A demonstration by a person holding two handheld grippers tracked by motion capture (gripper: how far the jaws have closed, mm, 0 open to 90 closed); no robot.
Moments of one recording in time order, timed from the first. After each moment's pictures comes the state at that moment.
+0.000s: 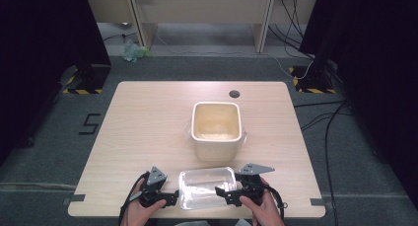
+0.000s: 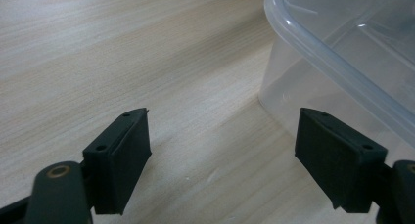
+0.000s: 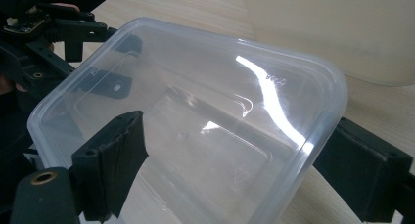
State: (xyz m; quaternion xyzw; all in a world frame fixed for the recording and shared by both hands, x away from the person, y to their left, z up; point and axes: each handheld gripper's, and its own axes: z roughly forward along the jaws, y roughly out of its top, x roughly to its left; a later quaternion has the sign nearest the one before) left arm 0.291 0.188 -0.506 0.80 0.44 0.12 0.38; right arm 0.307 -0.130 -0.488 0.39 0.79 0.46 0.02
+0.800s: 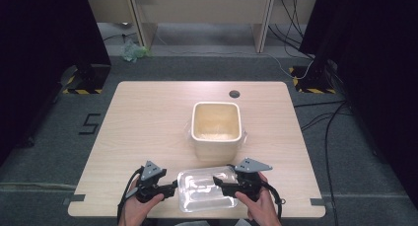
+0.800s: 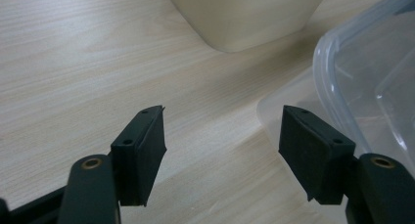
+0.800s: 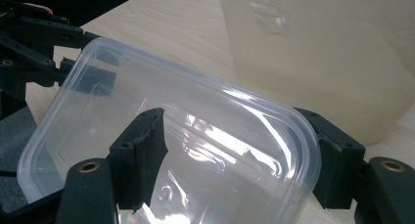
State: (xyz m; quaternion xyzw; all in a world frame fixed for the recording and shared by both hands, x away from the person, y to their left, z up) left arm 0.293 0.193 -0.478 0.77 0.47 0.14 0.41; right arm 0.309 -0.117 -0.465 0.37 0.79 0.48 0.10
